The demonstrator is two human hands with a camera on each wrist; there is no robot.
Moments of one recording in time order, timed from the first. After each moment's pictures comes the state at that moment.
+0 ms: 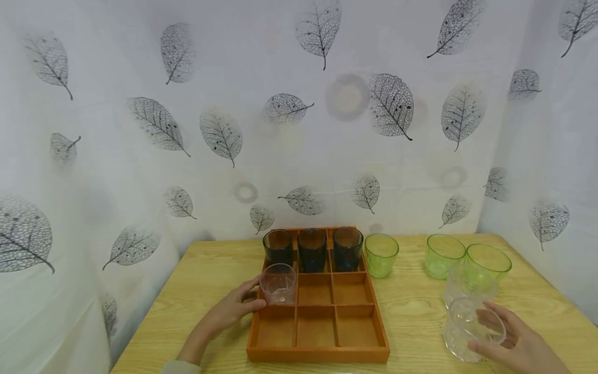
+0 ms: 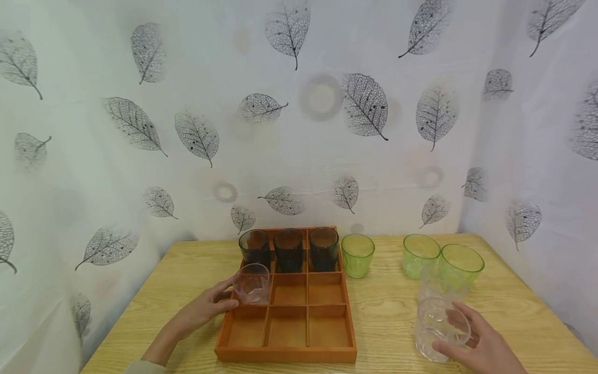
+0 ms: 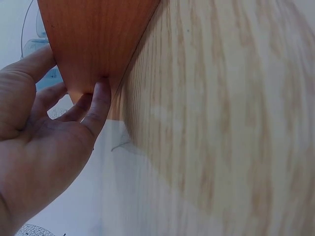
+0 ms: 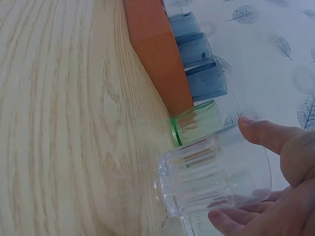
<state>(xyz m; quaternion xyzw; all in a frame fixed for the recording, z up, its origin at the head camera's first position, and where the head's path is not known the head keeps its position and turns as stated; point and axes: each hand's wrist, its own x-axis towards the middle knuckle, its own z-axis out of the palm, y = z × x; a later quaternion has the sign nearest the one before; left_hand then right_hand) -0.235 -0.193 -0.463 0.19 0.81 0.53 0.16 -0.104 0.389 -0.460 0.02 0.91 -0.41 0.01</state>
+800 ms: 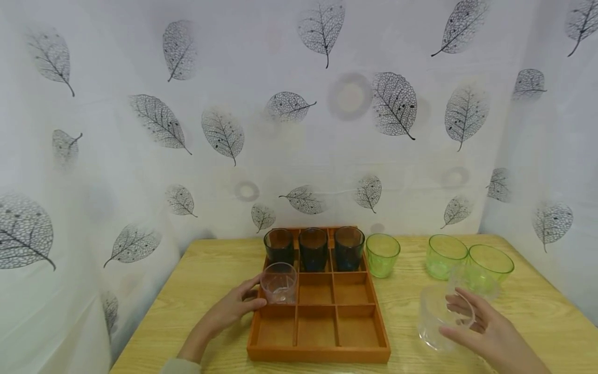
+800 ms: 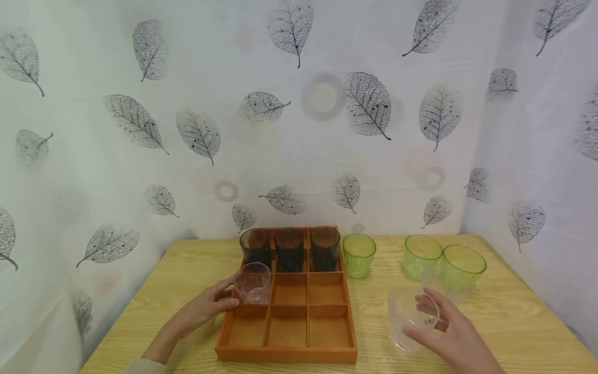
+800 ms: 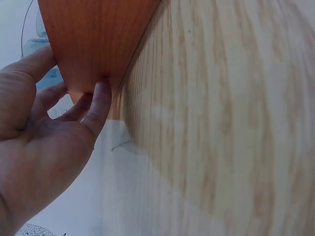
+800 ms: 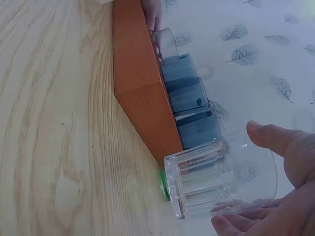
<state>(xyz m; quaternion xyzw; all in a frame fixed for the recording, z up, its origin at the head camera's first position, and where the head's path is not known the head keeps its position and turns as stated) -0.235 -0.193 -0.463 0.18 0.81 0.53 0.16 -0.116 0.336 -0.424 -0.01 0.91 -0.42 0.01</state>
